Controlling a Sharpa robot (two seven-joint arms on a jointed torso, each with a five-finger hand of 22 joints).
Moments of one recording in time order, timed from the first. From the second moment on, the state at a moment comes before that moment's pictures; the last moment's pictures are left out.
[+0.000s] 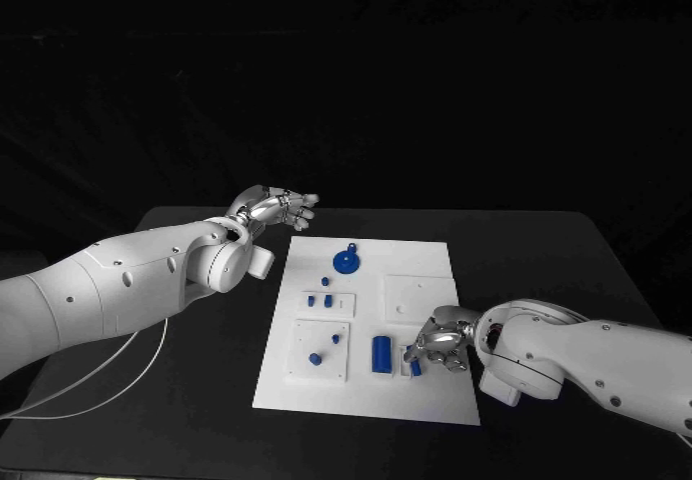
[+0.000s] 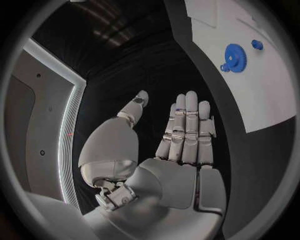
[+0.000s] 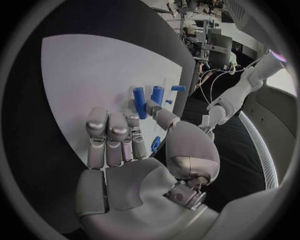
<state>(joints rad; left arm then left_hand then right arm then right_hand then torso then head) 1.29 -0.72 -0.12 1.18 -0.21 -0.29 0.29 0.92 -0.14 0.41 -0.24 0.06 0.88 0.16 0.32 0.46 1.23 0.09 0.20 0.11 1.04 0.04 0.66 0.37 0.05 0.75 -0.06 0.68 1.22 1.20 -0.80 -0.19 1.63 -0.89 -0.11 -0.49 0.81 -0.03 0.78 -0.27 0.05 1.07 0.08 0.29 0.55 1.22 -0.03 0.93 1.31 1.32 -0.13 1.20 1.09 0.18 1.22 -0.07 1.15 1.31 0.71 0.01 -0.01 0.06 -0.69</state>
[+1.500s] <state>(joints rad) 1.29 -0.72 -0.12 1.18 -0.21 -0.29 0.28 0.91 -0.13 0.41 -0.24 0.06 0.88 0.16 0.32 0.46 1.23 0.09 0.19 0.11 1.04 0.04 0.66 0.37 0.04 0.75 -0.06 0.68 1.22 1.19 -0.78 -0.20 1.61 -0.90 -0.11 -0.50 0.70 -0.11 0.64 -0.26 0.05 1.08 0.07 0.30 0.55 1.22 -0.03 0.93 1.31 1.32 -0.13 1.20 1.10 0.19 1.22 -0.07 1.15 1.31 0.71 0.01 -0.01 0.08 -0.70</state>
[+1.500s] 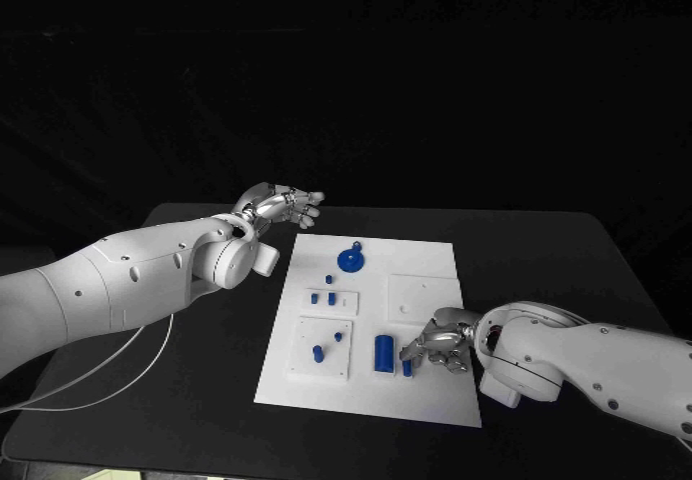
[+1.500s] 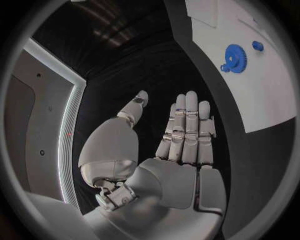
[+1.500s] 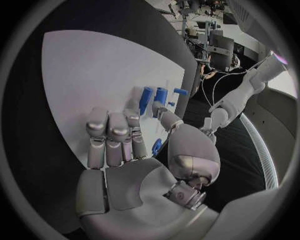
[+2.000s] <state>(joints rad) 1.29 -0.72 -0.12 1.18 -0.21 -0.29 0.28 0.91 -0.13 0.41 -0.24 0.06 0.88 0.16 0.32 0.46 1.23 0.09 0.19 0.11 1.04 0.04 0.66 0.37 0.04 0.75 -0.06 0.68 1.22 1.19 -0.79 -0.20 1.62 -0.90 -0.10 -0.48 0.74 -0.14 0.61 -0.28 0.05 1.08 0.07 0.30 0.55 1.22 -0.03 0.93 1.31 1.32 -0.13 1.20 1.10 0.19 1.21 -0.08 1.15 1.31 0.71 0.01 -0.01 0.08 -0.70</state>
